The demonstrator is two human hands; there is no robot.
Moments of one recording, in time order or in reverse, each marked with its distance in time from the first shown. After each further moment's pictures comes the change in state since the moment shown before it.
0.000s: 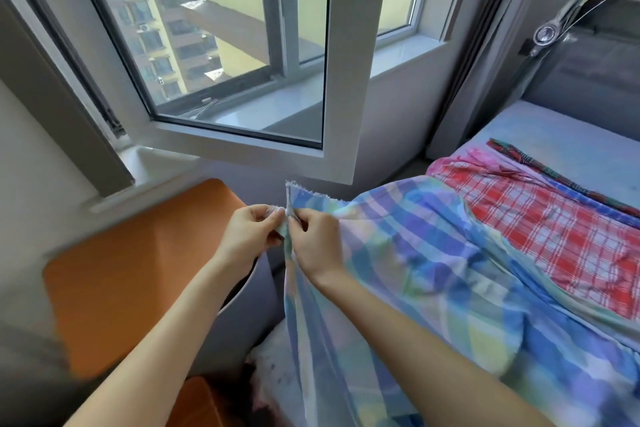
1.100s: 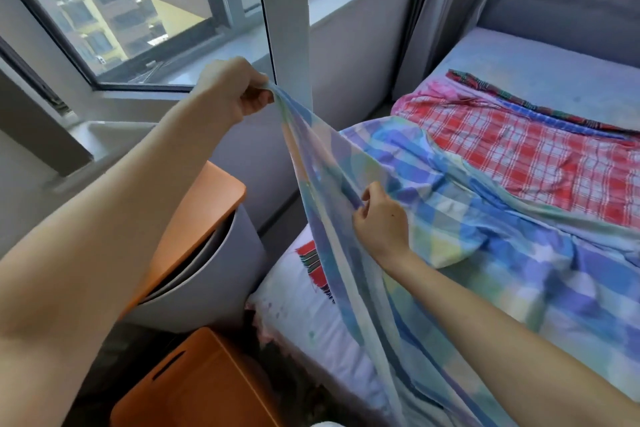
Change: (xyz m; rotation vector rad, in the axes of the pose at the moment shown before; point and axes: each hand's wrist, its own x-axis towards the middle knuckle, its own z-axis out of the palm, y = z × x) left_hand 0.019 0.129 0.042 0.011 0.007 -0.134; right_hand -0.086 0.073 -0.096 -0.506 0.176 0.156
